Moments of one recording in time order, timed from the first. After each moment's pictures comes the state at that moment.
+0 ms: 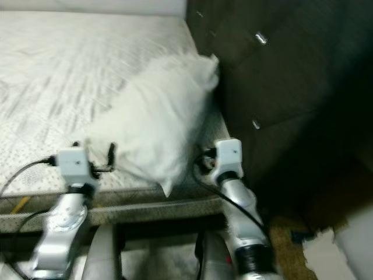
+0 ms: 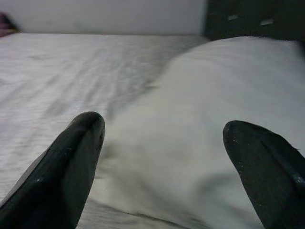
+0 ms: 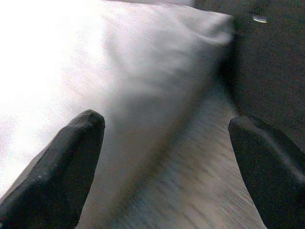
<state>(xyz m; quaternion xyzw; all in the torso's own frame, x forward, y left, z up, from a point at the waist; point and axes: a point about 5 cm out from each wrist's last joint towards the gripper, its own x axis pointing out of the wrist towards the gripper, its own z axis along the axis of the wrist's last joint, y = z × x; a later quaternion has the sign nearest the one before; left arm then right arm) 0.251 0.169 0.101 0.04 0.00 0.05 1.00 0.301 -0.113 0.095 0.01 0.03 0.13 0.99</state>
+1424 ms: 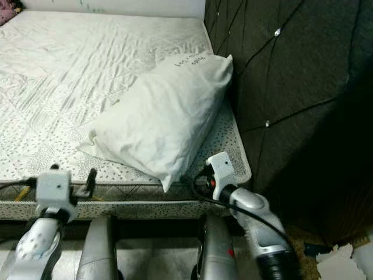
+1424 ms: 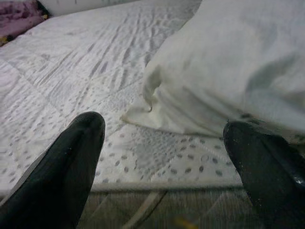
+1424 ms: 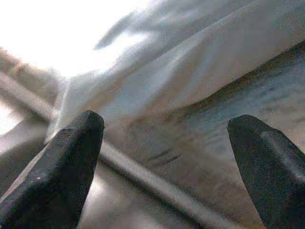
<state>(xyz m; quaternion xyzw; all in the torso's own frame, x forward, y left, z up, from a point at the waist) 0.204 0.196 0.083 0.11 0.07 0.04 0.99 0.263 -0.142 0.073 0.01 0.23 0.34 0.91</state>
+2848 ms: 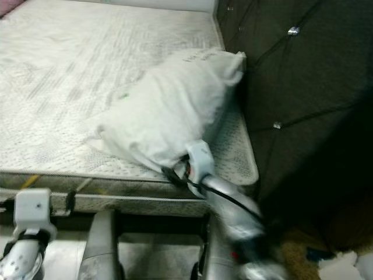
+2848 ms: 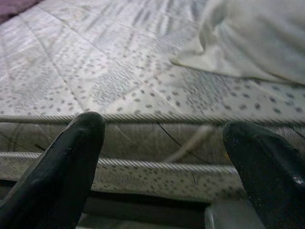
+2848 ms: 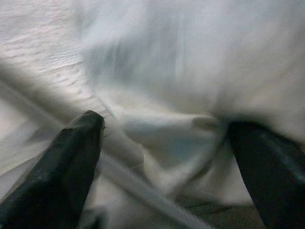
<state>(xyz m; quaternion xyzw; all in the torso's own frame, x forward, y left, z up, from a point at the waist) 0.181 0.218 0.077 0.12 0.11 0.09 0.98 0.273 -0.109 0.082 0.05 0.24 0.34 0.91</state>
